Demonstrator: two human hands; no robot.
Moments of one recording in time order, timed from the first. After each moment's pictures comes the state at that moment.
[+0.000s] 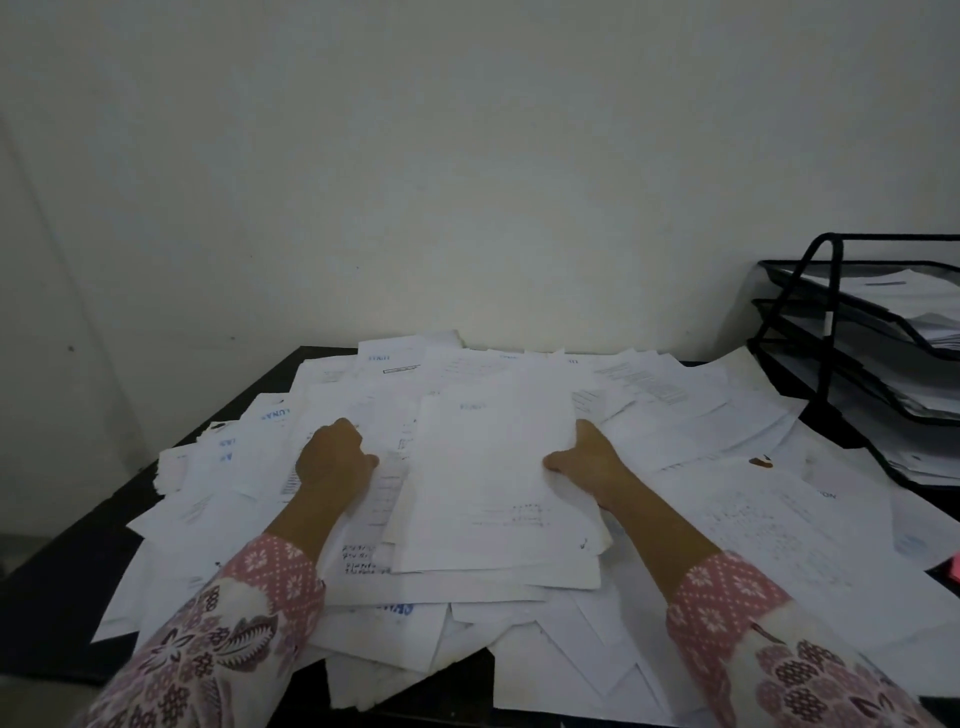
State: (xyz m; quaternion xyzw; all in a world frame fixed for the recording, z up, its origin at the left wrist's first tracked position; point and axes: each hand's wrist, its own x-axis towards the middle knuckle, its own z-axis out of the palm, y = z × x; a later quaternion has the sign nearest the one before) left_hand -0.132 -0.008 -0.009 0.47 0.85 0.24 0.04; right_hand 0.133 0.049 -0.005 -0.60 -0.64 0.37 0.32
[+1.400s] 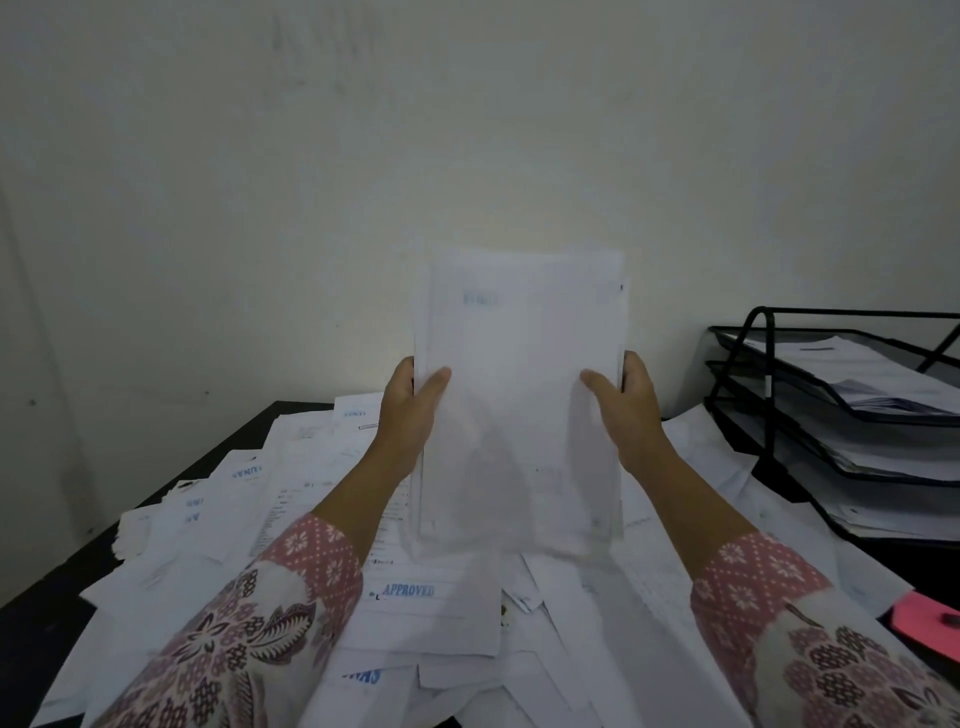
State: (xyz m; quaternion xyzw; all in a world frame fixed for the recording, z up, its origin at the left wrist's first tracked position) left_hand -0.037 0.018 0.090 0.49 0.46 0.68 0.29; right_hand 0.176 0.050 0.103 -0.42 -0.57 0.34 0.62
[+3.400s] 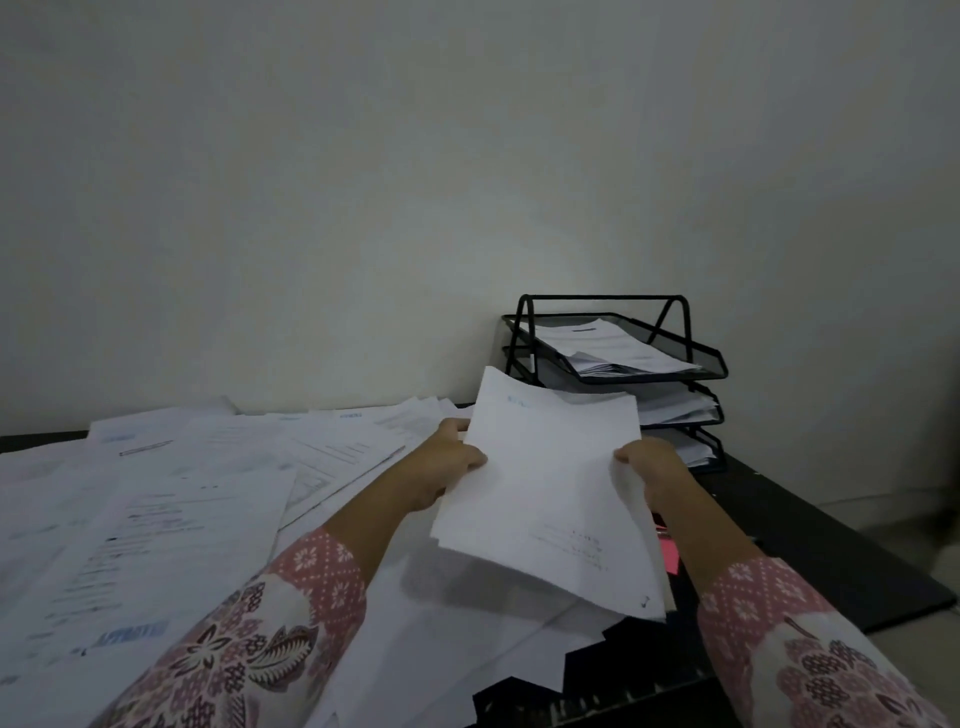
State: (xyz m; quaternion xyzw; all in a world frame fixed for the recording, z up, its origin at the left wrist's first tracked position) left_hand 0.211 0.020 0.070 0.61 0.51 0.33 0.51; right_hand 0.449 0.005 0.059 -0.70 -0.34 0.35 0.52
